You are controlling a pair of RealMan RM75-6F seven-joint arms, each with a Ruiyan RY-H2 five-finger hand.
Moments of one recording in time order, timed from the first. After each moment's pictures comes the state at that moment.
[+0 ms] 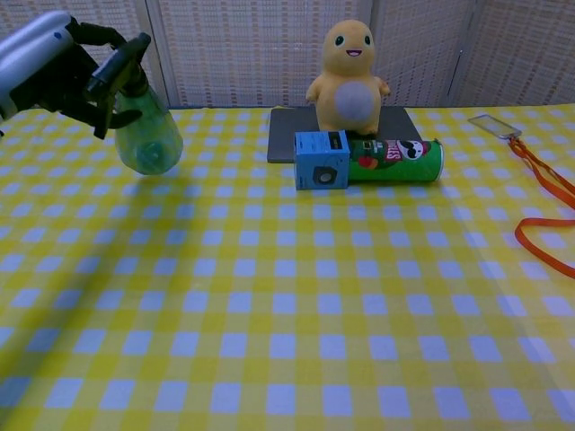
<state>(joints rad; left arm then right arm) -0.59 -1.53 -0.25 -1.48 1.36 1.35 0.04 -0.01 -0.92 -0.10 -1.85 -1.65 1.43 0.04</state>
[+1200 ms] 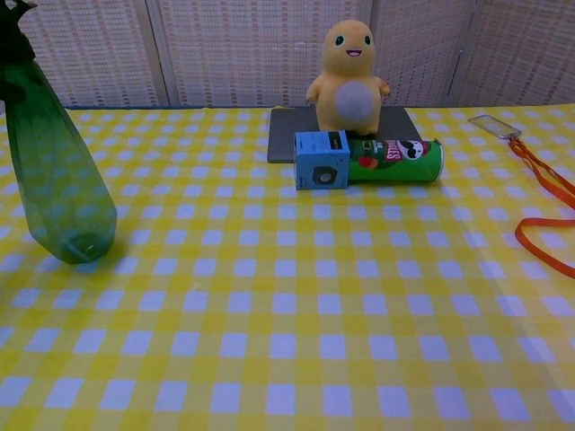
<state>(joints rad) -0.56 -0.80 -0.37 -1.97 0.82 0.64 -0.41 0.00 -0.94 -0.10 -1.85 -1.63 1.41 0.02</state>
